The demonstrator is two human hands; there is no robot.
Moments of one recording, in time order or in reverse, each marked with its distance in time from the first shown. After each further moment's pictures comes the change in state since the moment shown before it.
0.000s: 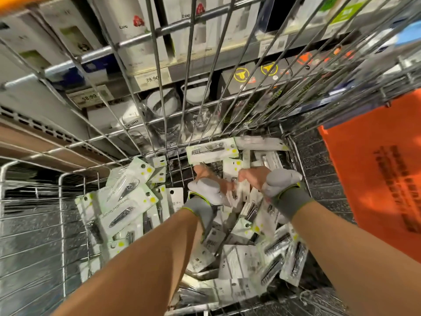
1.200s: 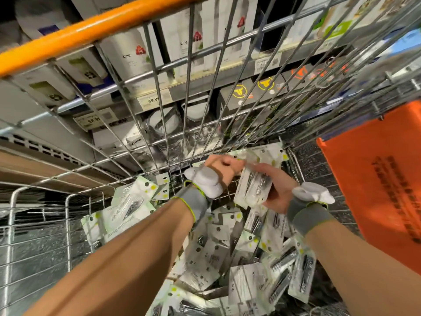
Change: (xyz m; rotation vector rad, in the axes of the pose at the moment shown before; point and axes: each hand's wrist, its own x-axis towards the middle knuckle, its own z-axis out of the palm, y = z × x) left_hand 0.009 0.047 -0.008 0.065 -0.015 0.280; right_hand -0.019 0.001 -0.019 1.209 -0.164 -0.003
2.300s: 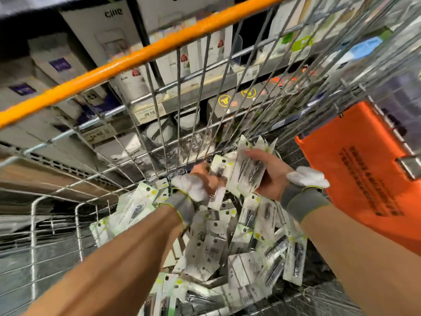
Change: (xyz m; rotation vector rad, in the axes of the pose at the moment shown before) left_hand -0.033 0.007 -0.028 0.197 -0.110 -0.006; right_hand -0.049 -0.020 0.020 0.076 0.038 -0.095
